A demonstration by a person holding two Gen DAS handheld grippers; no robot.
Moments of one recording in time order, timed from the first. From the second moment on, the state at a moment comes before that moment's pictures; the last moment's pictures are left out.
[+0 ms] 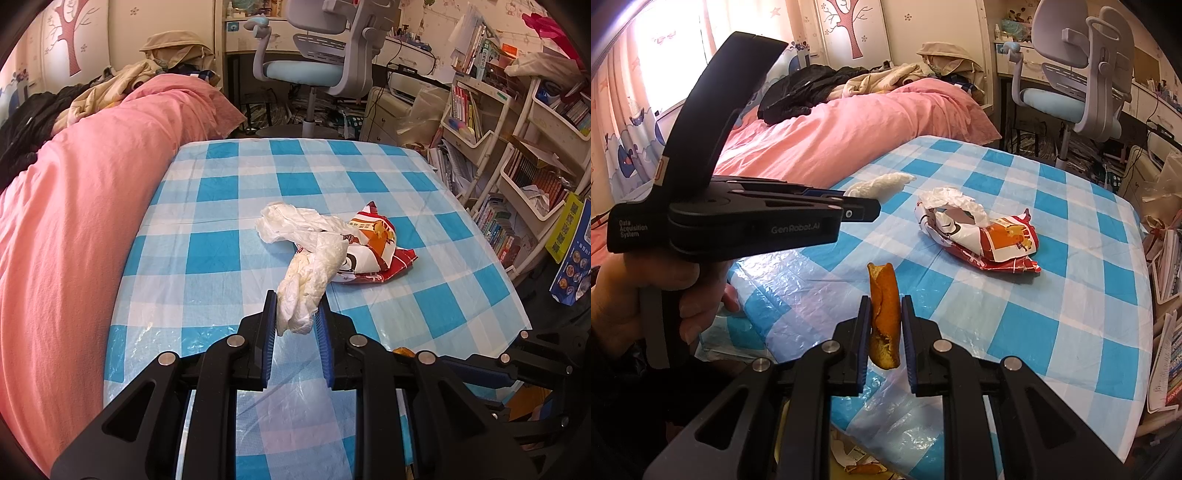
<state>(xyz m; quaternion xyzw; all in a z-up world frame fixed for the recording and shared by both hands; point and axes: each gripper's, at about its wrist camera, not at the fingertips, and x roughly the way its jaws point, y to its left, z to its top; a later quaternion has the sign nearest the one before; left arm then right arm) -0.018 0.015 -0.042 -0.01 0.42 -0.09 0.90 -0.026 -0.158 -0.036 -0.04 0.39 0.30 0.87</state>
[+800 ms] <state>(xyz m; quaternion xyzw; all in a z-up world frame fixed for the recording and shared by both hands) -0.020 0.013 -0.042 -0.01 0.42 -0.09 0.90 -0.028 -0.154 -0.037 -0.05 0.39 0.30 0.87</state>
